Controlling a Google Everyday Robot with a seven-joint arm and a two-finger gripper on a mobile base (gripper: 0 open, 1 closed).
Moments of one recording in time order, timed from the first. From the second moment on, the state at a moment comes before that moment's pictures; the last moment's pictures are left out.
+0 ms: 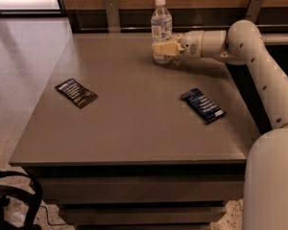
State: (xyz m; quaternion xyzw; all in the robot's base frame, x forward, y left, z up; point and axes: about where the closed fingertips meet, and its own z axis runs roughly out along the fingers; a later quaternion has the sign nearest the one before) arm 0.790 -0.076 0.860 -0.38 0.68 0.37 0.51
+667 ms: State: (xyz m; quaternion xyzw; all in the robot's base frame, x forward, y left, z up) arm 0.790 -0.076 0.861 -0.38 0.68 0.37 0.51
